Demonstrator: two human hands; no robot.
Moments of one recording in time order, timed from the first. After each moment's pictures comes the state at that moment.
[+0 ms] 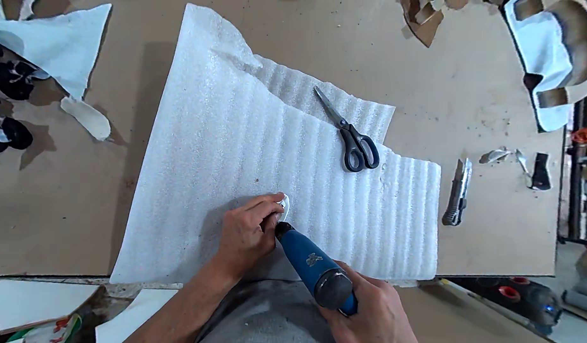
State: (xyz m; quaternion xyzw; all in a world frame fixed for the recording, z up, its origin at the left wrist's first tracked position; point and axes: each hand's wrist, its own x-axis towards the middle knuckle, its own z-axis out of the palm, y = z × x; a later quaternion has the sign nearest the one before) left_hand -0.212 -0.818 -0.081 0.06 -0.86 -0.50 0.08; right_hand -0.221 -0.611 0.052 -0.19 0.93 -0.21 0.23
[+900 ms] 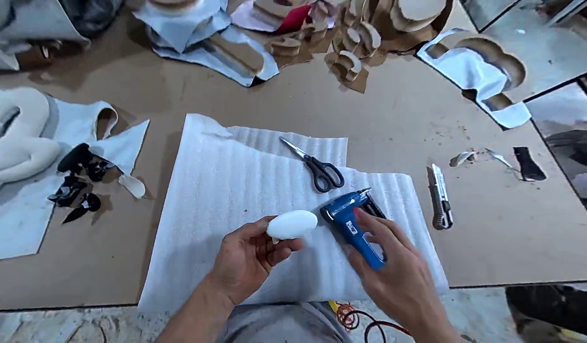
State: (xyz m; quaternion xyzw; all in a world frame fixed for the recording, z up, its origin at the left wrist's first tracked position) left_hand -0.230 -0.809 0.028 0.19 -0.19 -0.95 -0.18; right_hand -0.268 -0.541 0.037 -0.15 0.94 -0.30 -0.01
